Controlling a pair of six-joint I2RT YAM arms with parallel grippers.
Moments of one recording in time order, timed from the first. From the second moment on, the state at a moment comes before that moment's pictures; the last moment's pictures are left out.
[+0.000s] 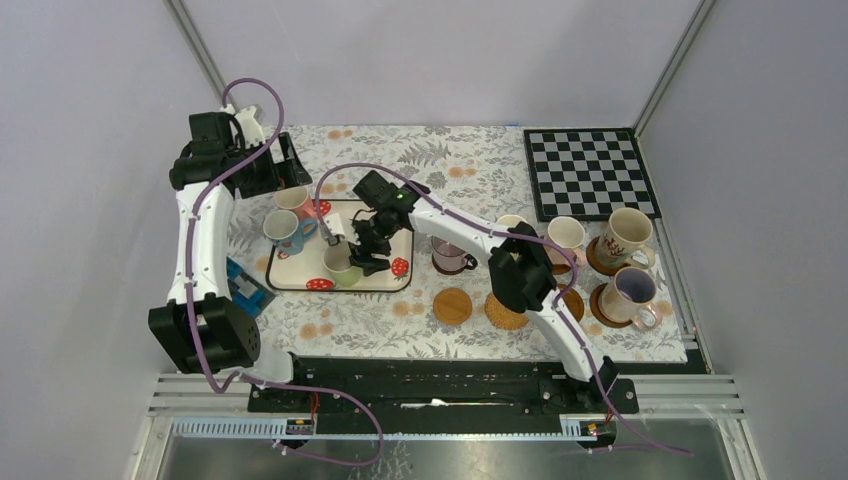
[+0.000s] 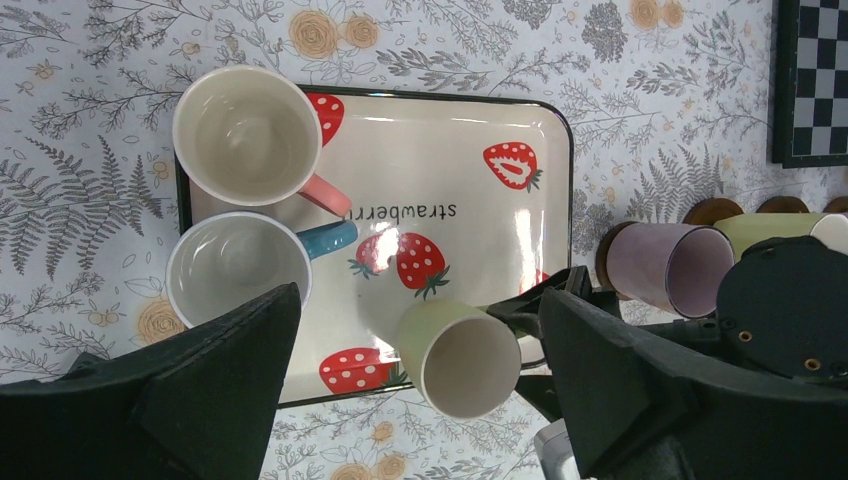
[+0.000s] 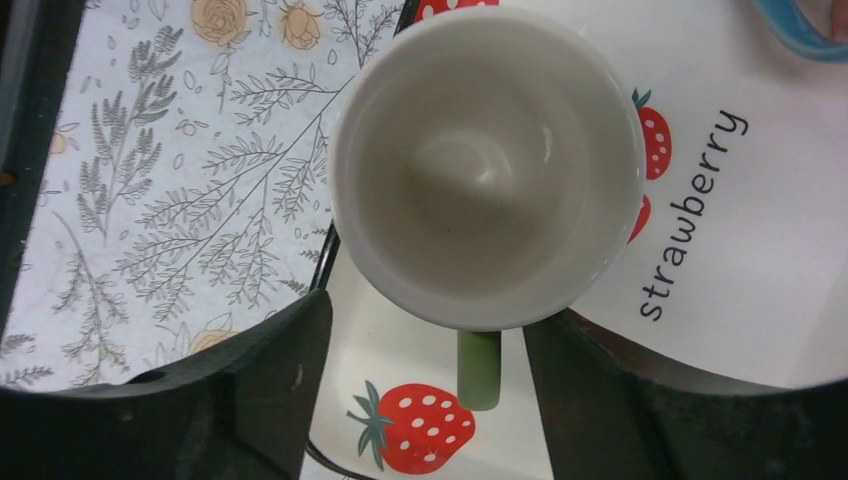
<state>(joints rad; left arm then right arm) 0.19 1.47 1.56 -0.90 0.41 -0.08 0.91 2.39 2.19 -0.87 -0.61 -0.85</state>
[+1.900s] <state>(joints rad) 0.22 1.46 1.49 -0.83 0.50 -0.13 0.91 2.03 1.52 -0.37 -0.46 -0.58</state>
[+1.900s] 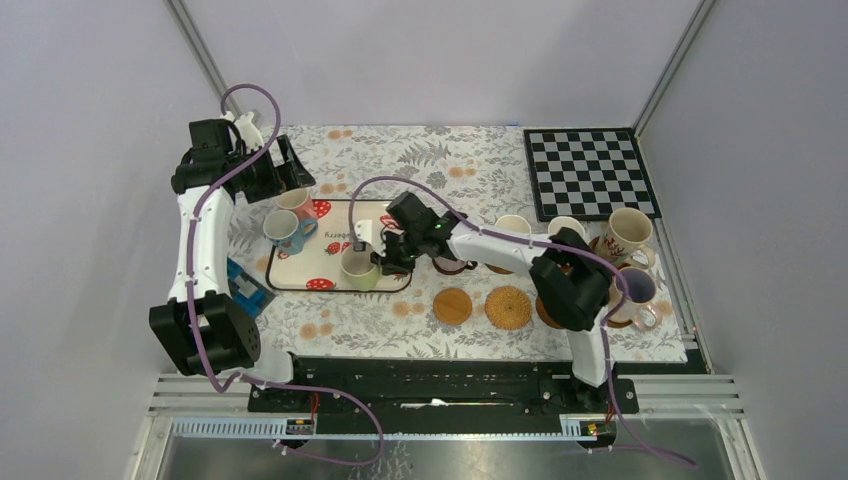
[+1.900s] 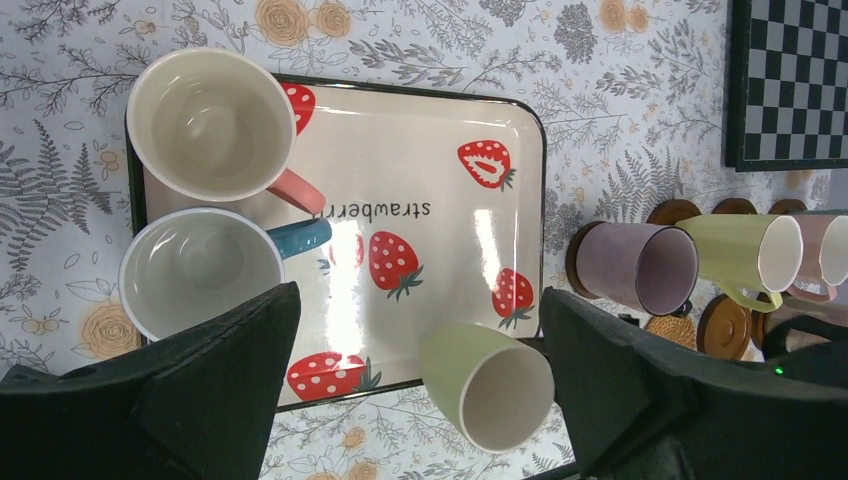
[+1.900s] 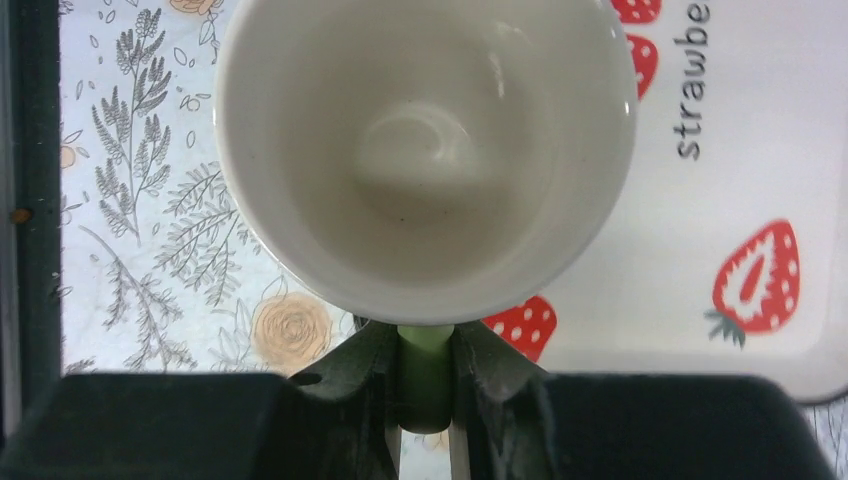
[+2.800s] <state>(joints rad) 0.22 1.54 1.49 -0.79 0.58 -0.12 0.56 1.15 1.08 -0.52 -0.26 -0.34</state>
